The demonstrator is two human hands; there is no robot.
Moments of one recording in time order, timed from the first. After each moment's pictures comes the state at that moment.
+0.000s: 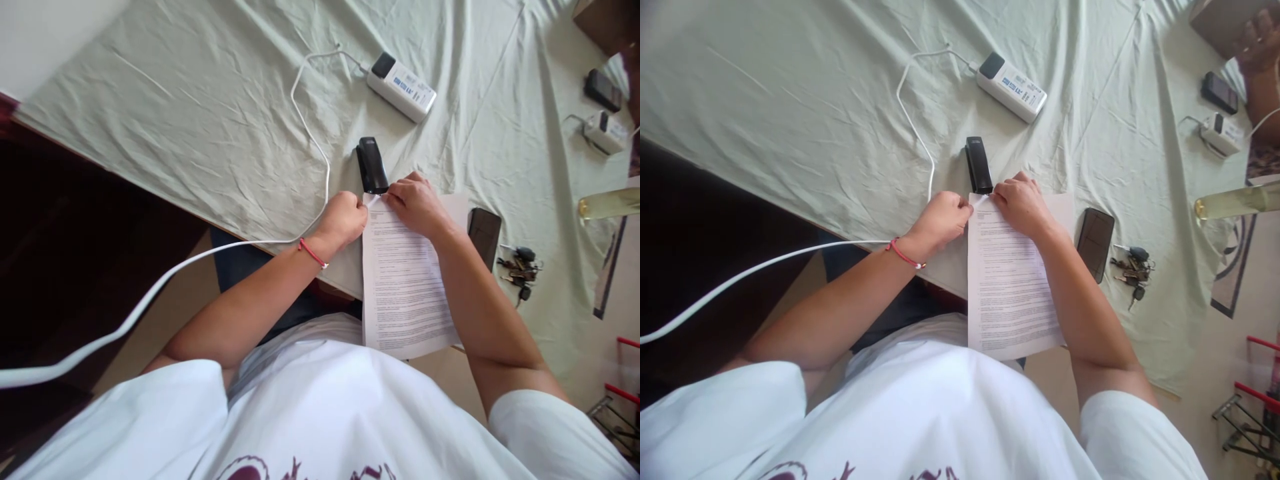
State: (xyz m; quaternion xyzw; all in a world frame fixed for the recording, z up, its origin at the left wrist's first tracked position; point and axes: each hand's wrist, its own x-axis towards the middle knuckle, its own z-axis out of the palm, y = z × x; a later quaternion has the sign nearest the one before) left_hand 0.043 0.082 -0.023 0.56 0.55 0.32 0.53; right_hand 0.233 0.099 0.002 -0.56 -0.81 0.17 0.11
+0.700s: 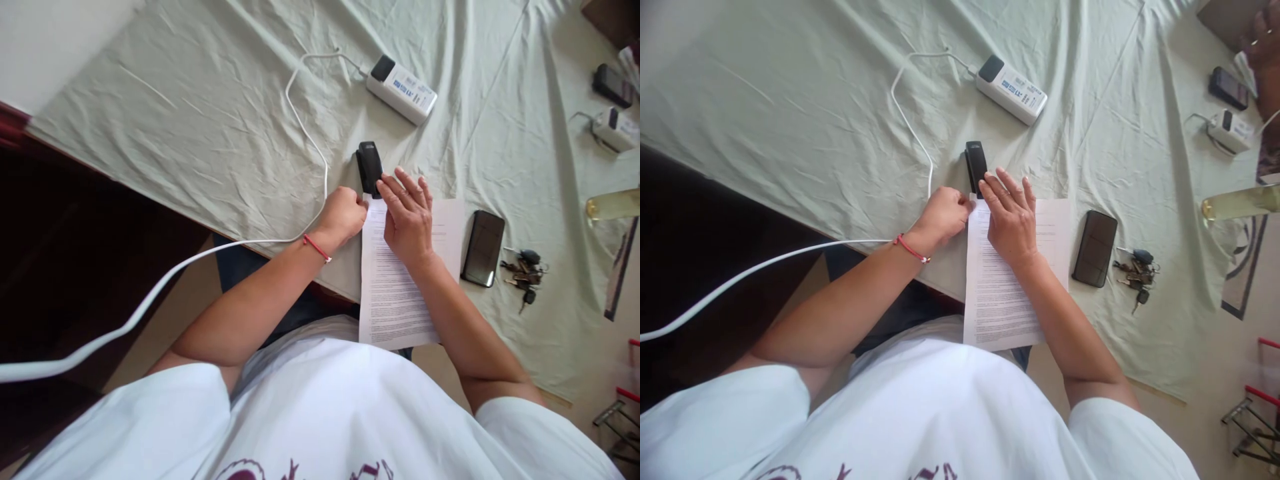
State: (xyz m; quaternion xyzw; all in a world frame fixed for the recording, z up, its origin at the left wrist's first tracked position) left_hand 0.050 0.097 -0.006 0.59 0.63 0.20 0.46; right_hand 0.203 0.058 -0.010 -0.56 -0.80 0.02 0.23
